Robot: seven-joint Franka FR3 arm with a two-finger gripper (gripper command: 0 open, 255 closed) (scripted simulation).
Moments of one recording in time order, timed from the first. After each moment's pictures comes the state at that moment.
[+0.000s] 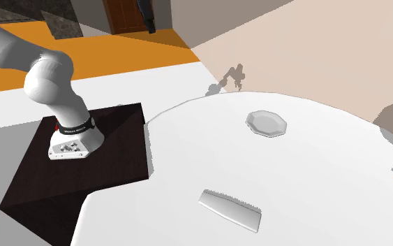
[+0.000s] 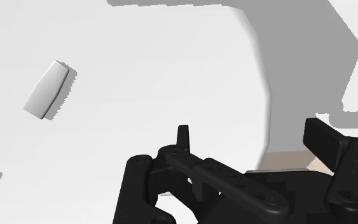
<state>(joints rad) 0.02 -0.74 -0.01 -2.30 0.03 1.69 -0.07</state>
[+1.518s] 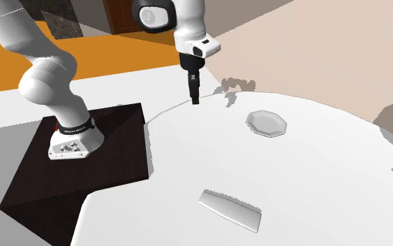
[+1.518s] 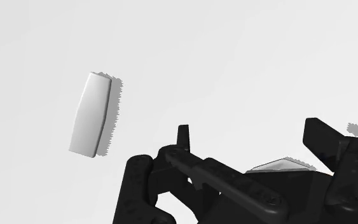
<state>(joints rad) -0.14 -0.22 -0.22 -2.31 -0.01 2.17 -0.09</state>
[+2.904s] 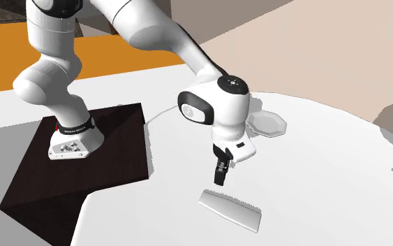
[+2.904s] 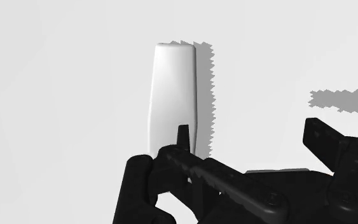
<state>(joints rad) -0.34 0.47 -0.32 -1.94 0.24 2.40 -0.21</state>
